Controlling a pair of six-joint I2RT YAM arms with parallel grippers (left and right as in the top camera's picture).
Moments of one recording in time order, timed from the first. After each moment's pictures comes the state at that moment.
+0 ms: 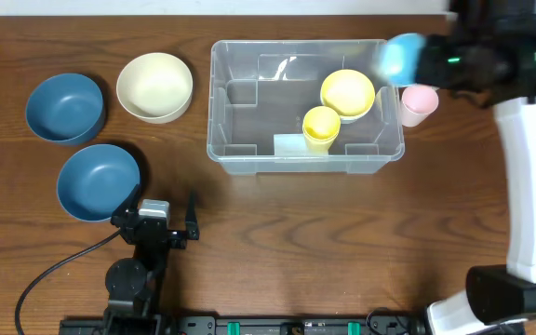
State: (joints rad) left arm -0.10 0.01 0.02 -0.12 -0.01 0.06; right arm 0.15 1.72 2.05 -1.30 -0.09 0.27
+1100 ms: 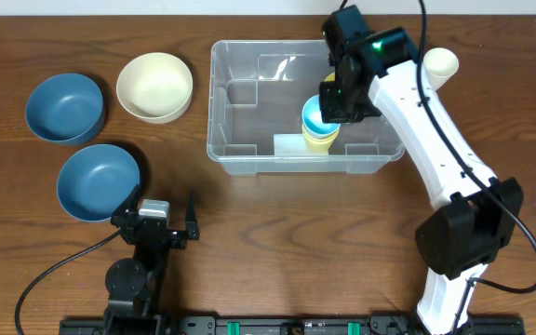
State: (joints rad) left arm -0.10 0.01 0.02 -0.12 -0.01 0.06; right arm 0.41 2.01 1.96 -1.34 0.02 0.36
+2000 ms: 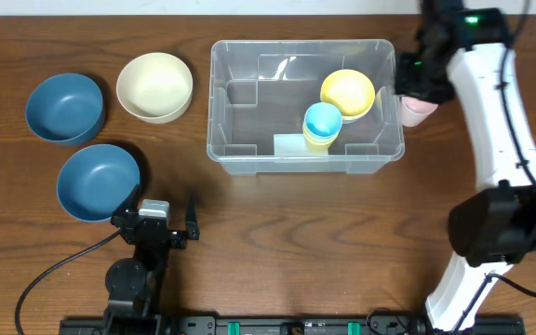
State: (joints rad) left arm -0.10 0.01 0.02 -0.12 -0.01 0.06; right arm 0.07 2.01 2.05 -1.37 0.02 0.36
